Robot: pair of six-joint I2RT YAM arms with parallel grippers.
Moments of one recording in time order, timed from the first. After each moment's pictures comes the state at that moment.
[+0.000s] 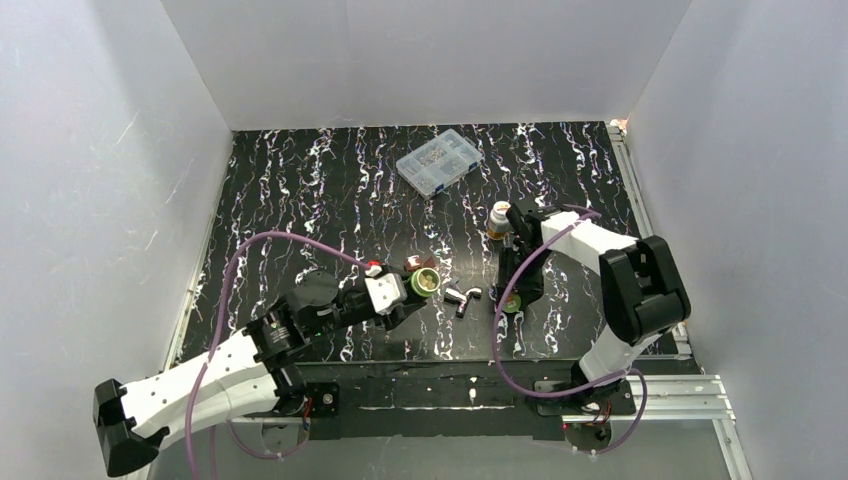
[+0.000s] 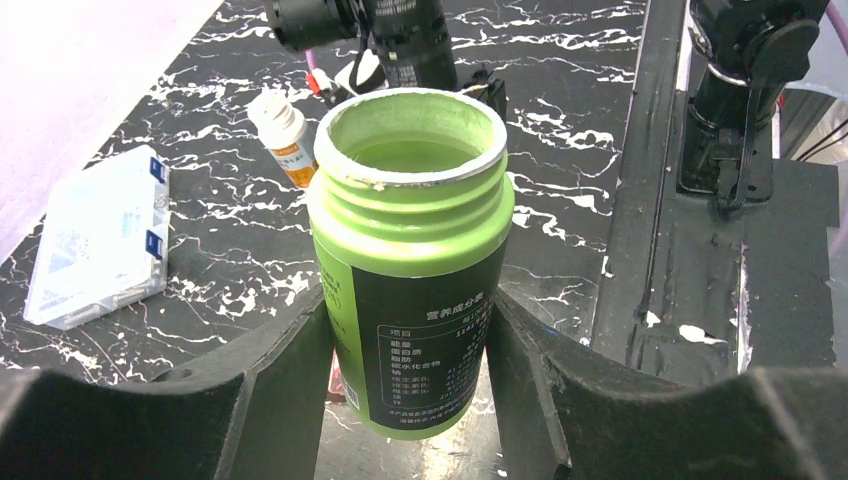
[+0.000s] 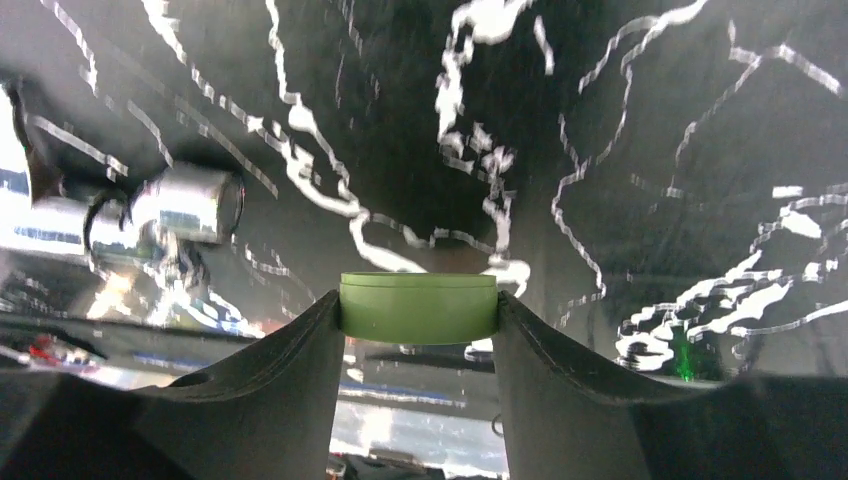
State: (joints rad) left arm -1.01 0.71 0.55 -0.01 0.17 0.27; right arm 0.41 1.63 1.02 -0.95 -0.22 0.52
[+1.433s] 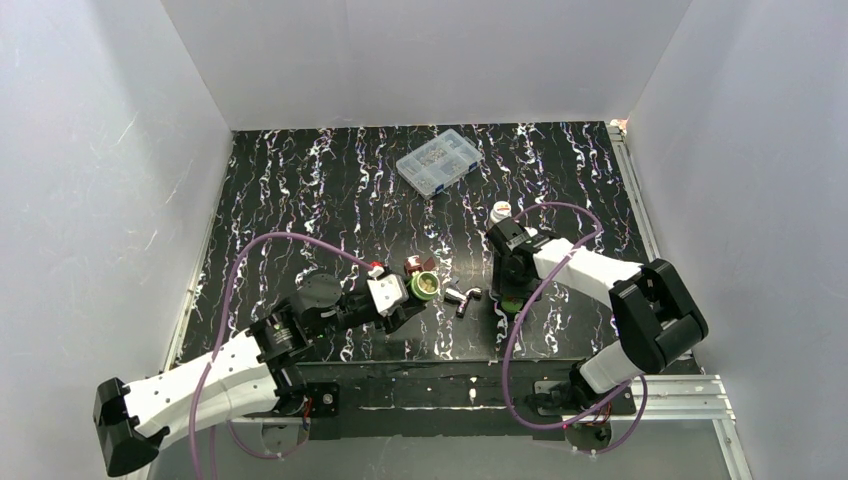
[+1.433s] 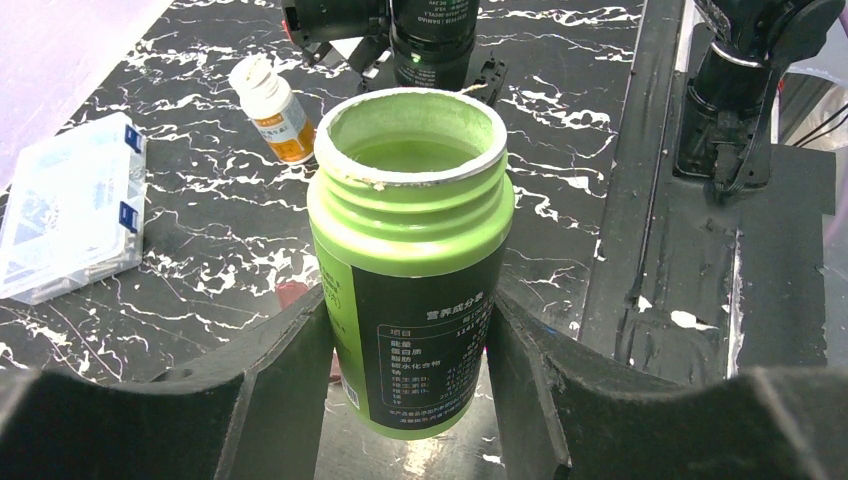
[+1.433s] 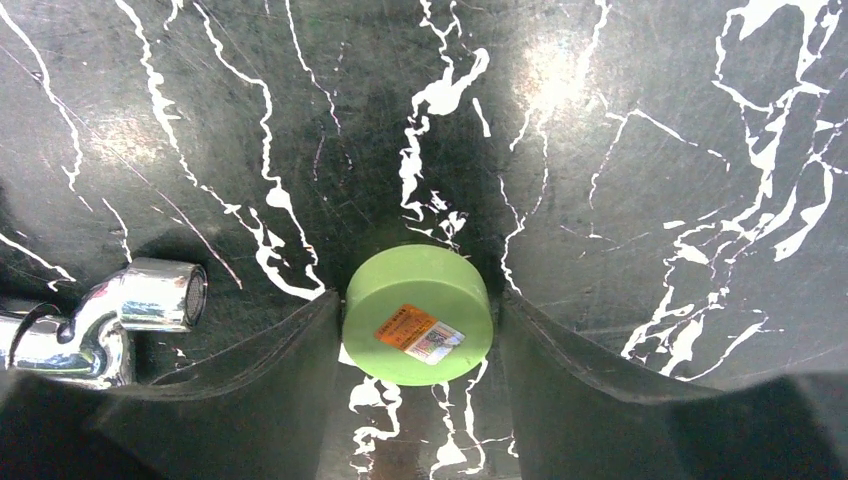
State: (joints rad) left arm -1.01 0.69 0.52 -0.01 0.16 0.23; right arm 0.60 1.52 0.85 -0.69 0.20 0.66
